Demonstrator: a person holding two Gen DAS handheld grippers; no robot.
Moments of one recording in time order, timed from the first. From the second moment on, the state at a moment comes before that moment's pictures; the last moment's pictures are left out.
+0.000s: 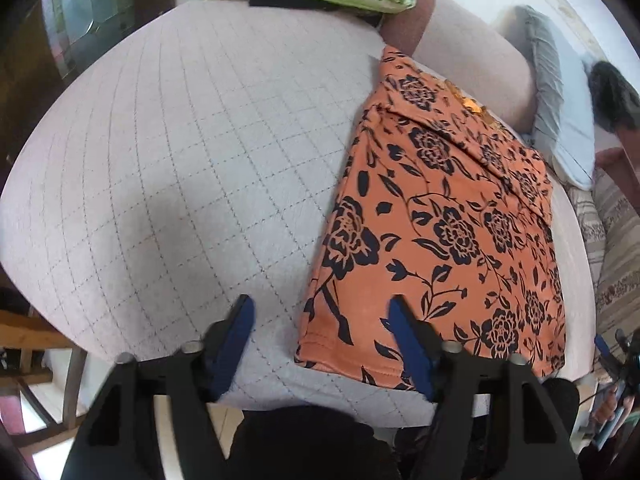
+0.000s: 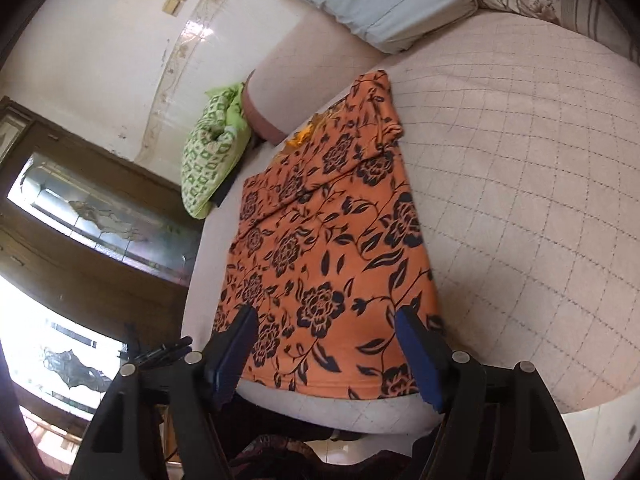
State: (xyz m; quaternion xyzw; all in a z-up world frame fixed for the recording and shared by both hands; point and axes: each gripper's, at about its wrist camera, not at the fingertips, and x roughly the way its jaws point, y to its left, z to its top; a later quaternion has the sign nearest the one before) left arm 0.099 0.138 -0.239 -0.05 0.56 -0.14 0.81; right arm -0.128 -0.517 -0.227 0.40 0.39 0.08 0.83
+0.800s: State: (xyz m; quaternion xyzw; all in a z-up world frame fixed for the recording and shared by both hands) left arm 0.118 0.134 -0.289 -0.08 0.61 -0.18 0.77; right arm -0.092 -0.517 -0.315 0.44 0.51 0.03 0.74
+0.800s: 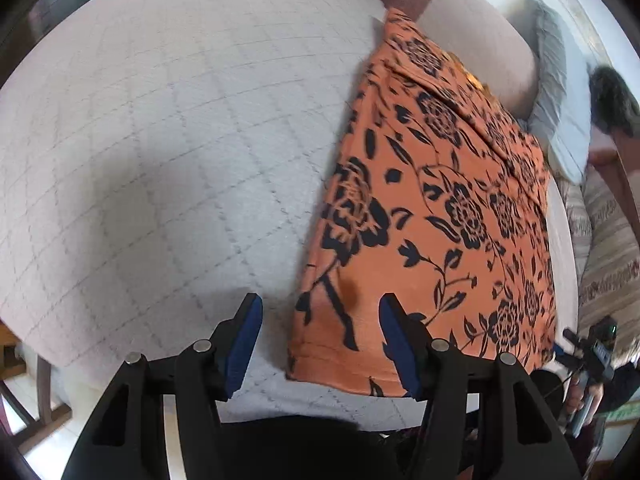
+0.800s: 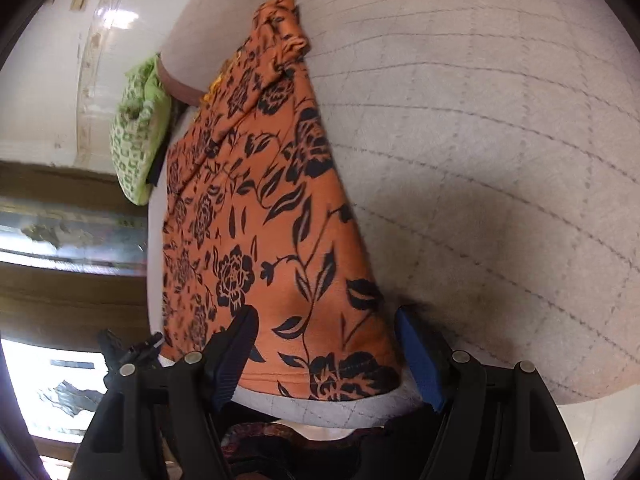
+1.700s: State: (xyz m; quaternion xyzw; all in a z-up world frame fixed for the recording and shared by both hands) left arm 0.115 0.110 -0.272 -0.01 0.61 -0.23 0.76; right arm -0.078 -0.477 -0.290 0.36 0.52 0.07 0.77
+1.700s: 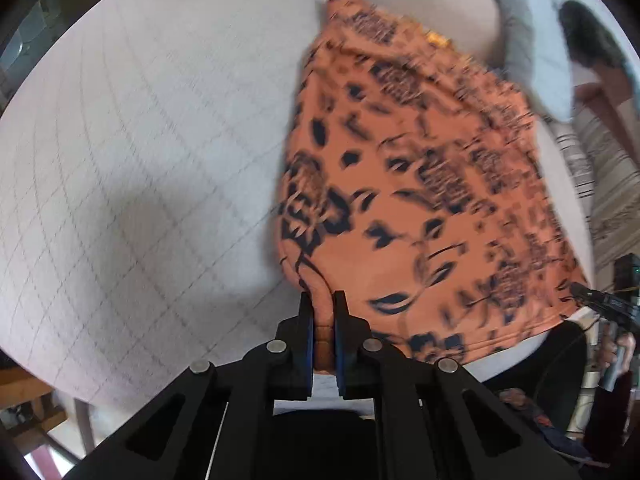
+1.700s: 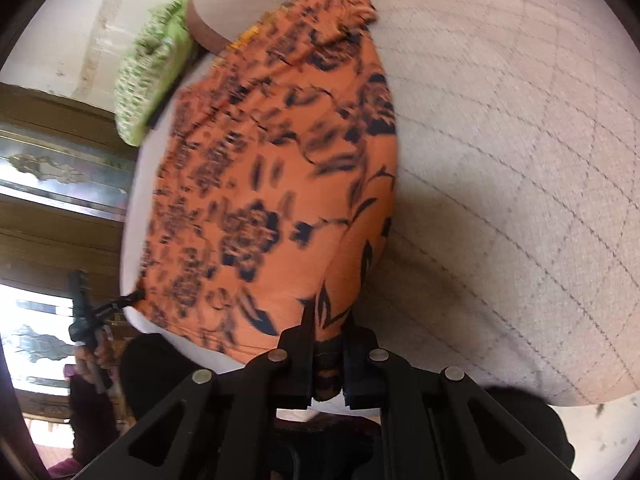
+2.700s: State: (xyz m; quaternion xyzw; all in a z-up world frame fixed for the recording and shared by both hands) left arm 0.454 -0.047 -0.255 -0.09 0.58 -0.23 0.78; right arm 0.197 -0.680 -0.222 0.45 0.32 0.01 0.83
